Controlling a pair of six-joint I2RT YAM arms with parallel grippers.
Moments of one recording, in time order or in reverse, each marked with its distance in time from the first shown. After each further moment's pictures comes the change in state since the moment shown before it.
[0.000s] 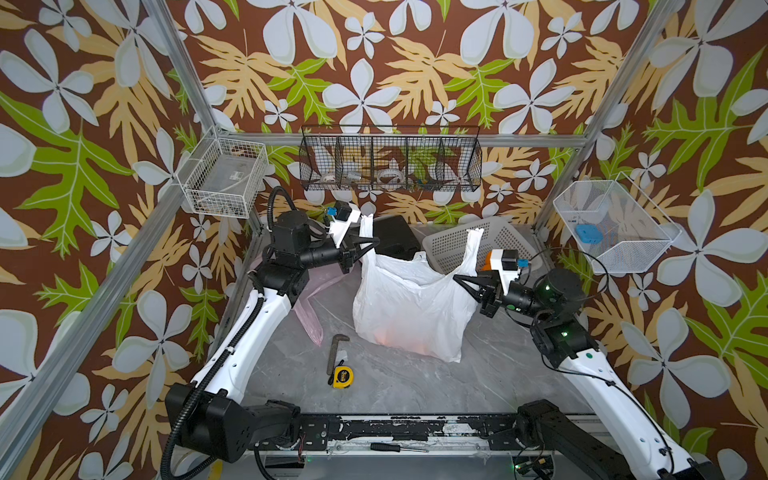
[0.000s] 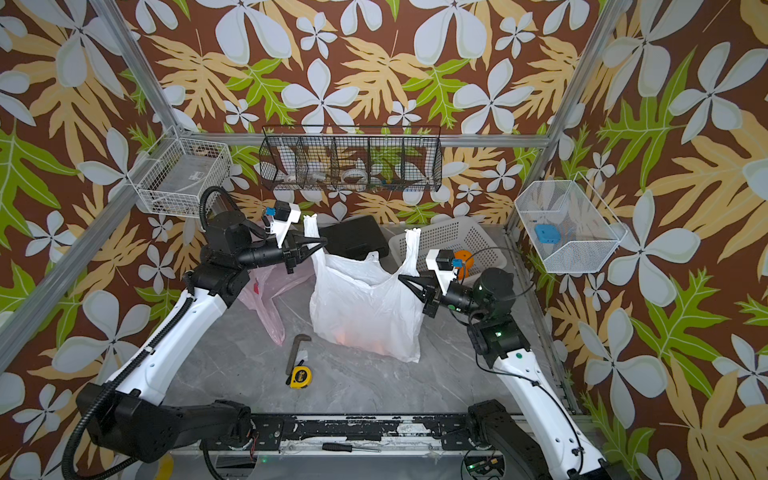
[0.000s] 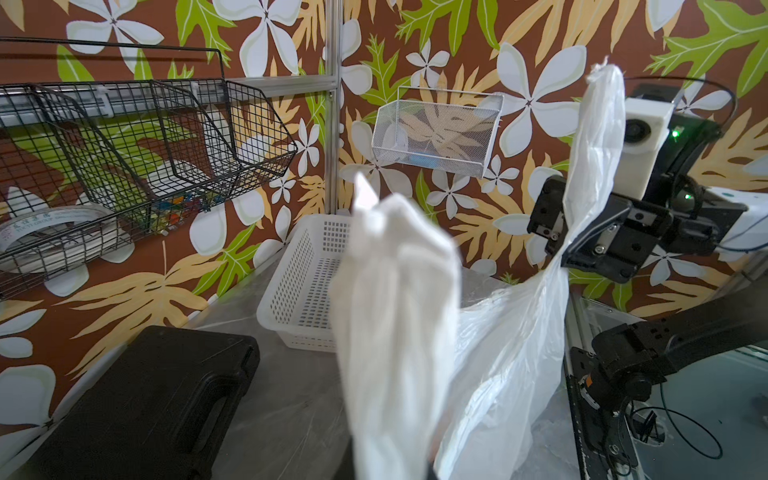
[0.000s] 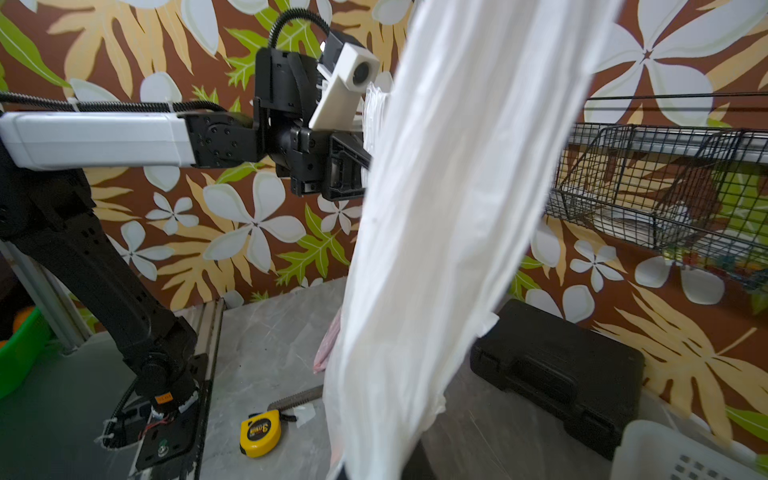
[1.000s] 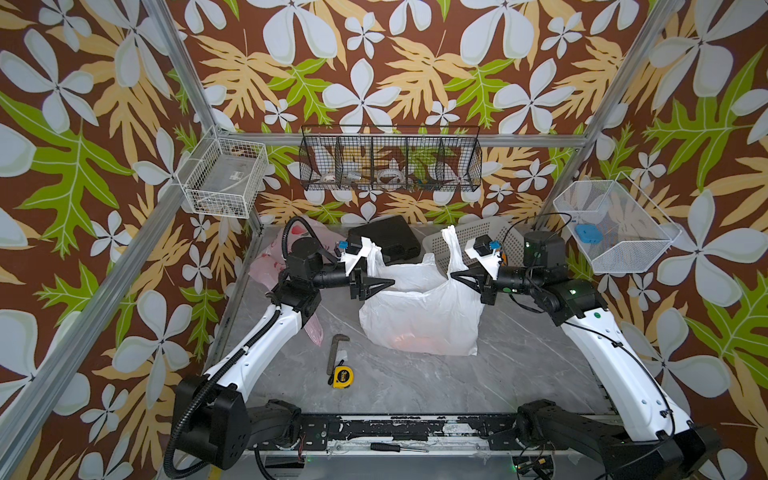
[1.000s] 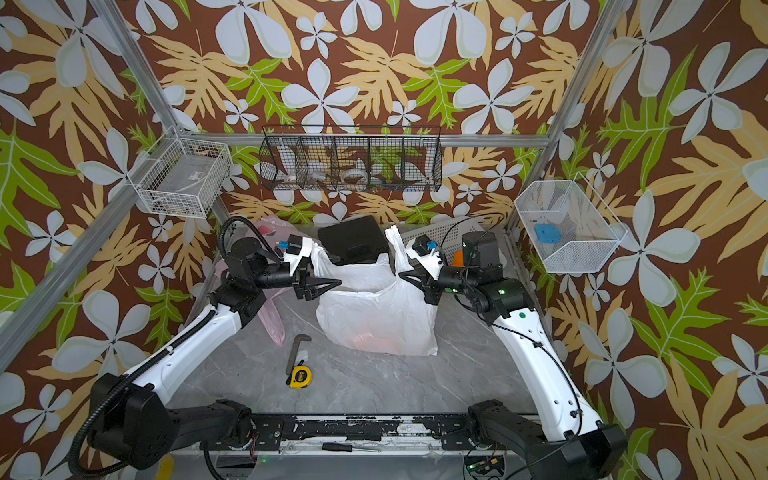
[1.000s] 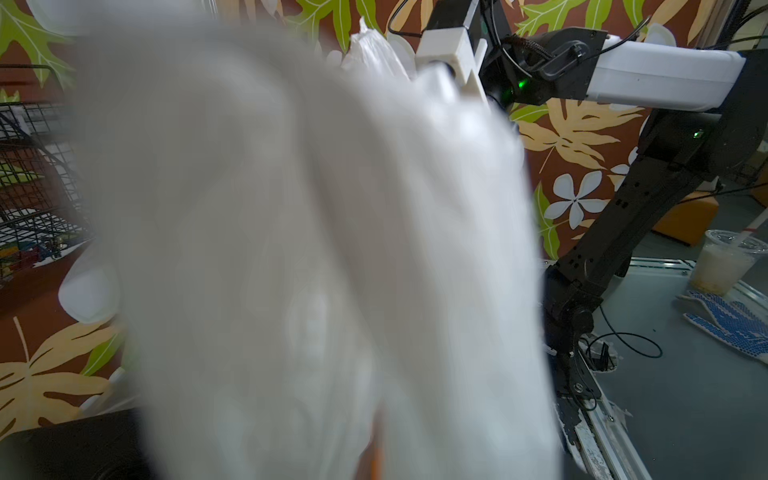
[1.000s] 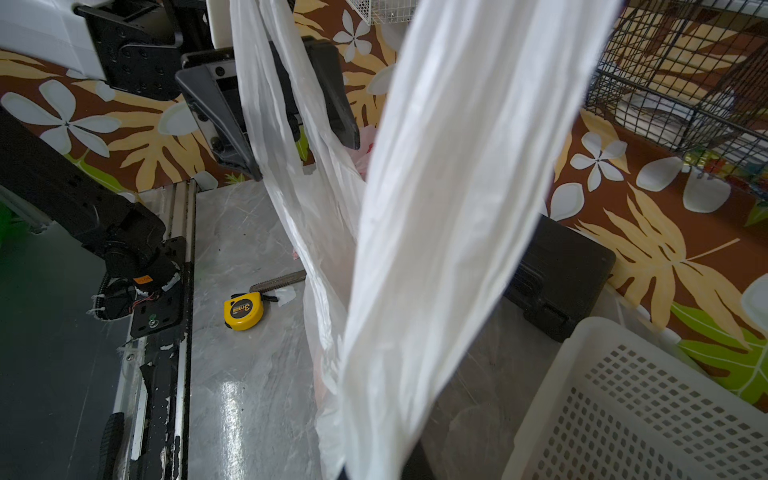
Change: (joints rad) left arm -0.002 -0.004 -0.312 0.442 0.223 0.020; right arm 0.006 0.223 0.332 -0.634 0.060 -0.419
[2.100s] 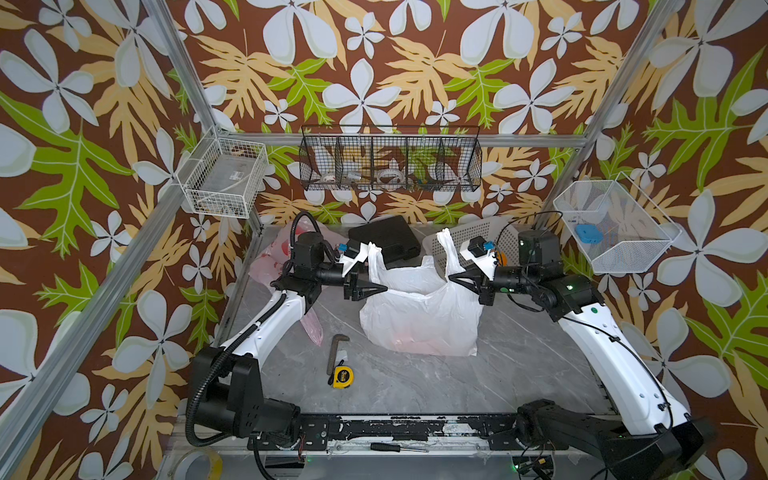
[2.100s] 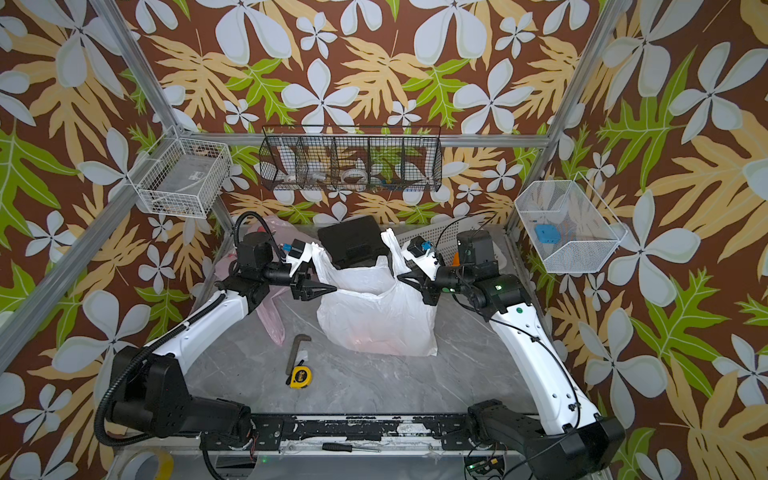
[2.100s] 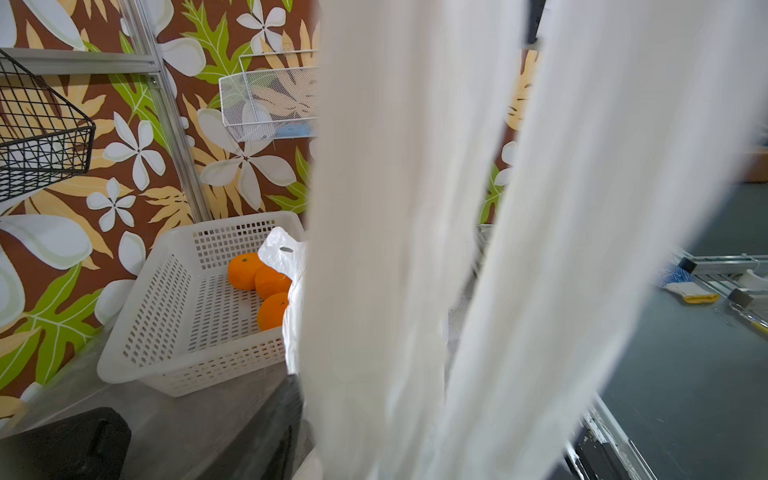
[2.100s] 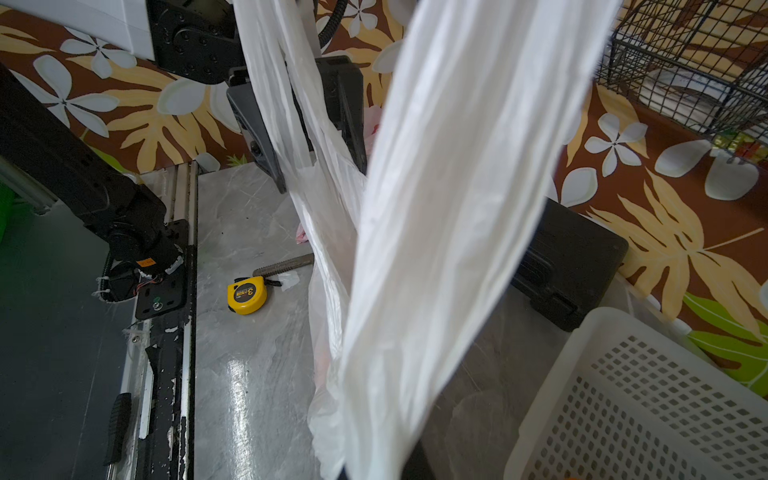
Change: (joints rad) left arm 0.052 0.140 0.052 -0.153 0.223 0.207; right arm 0.018 0.021 0.022 -0.065 0.030 -0.032
